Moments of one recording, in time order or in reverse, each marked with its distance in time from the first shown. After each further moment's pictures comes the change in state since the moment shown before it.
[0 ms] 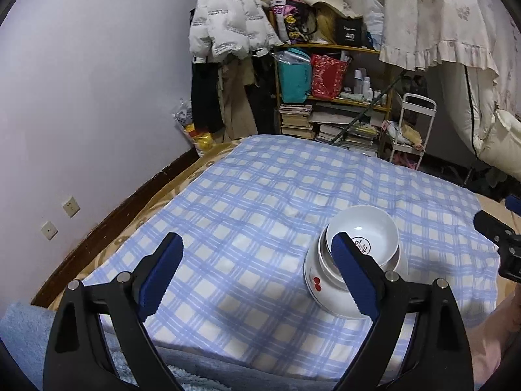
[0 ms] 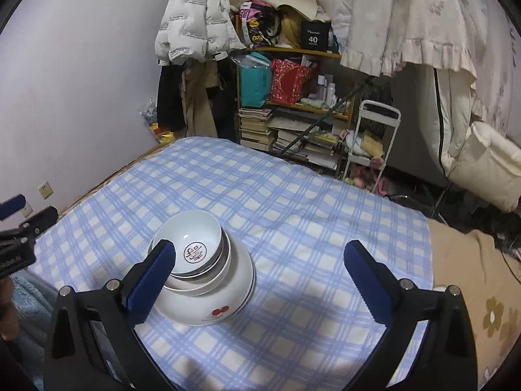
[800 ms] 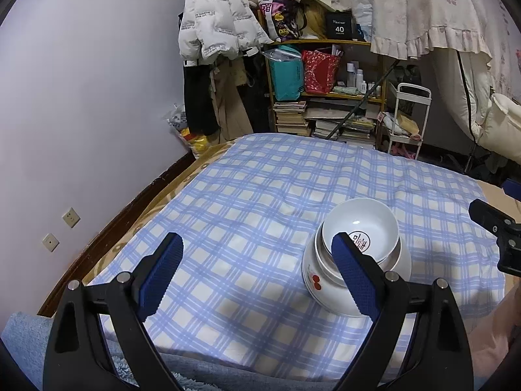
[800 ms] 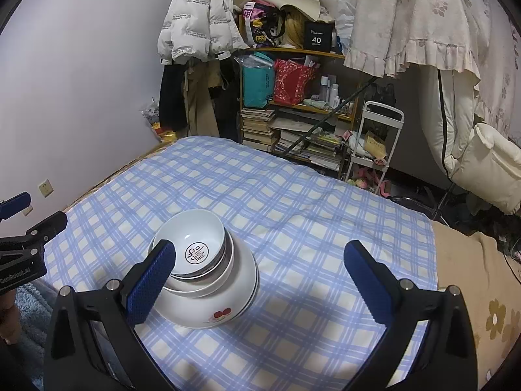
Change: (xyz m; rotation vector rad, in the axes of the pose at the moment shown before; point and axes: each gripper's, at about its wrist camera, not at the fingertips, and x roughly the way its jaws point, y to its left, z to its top) left arm 0.009 -0.017 -0.005 0.048 -0.001 0.010; right arm 0.004 0.002 -0.003 -0.002 0.001 0.008
